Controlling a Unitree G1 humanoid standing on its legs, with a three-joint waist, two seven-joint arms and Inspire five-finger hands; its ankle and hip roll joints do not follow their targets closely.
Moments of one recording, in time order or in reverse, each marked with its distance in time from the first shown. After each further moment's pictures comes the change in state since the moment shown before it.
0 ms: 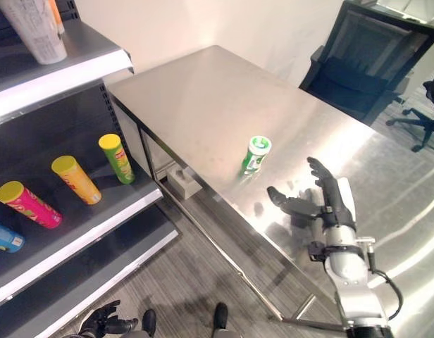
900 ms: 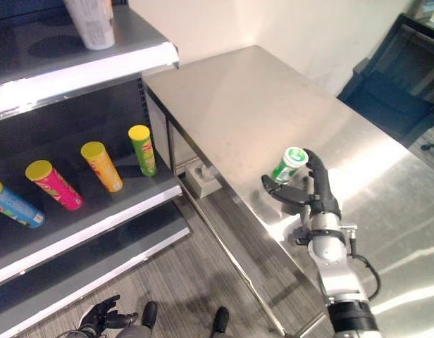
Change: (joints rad) left arm -0.022 0.014 0.000 -0.006 -0.004 -0.009 0.005; right arm -0.174 0.039 0.077 0.127 -0.025 0.030 -0.111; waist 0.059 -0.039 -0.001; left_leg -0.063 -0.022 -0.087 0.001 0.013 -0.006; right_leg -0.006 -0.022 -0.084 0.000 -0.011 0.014
